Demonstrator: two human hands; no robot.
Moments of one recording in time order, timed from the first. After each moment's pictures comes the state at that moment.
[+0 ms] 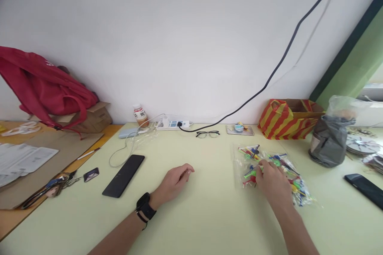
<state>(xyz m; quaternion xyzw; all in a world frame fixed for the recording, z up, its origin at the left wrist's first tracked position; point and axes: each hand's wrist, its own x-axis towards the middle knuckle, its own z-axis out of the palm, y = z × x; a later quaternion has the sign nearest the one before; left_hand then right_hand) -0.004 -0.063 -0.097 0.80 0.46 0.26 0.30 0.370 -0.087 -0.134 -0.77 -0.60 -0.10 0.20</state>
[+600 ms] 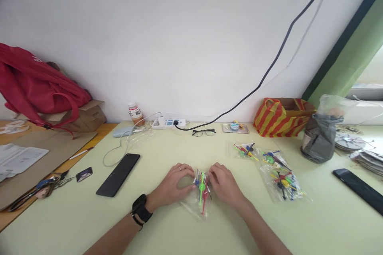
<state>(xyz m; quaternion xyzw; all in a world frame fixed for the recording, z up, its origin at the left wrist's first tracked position) 0.006 -0.073 -0.095 0.83 0.39 0.26 0.30 0.256 -0.084 -0.114 -0.55 -0.75 0.25 0.27</state>
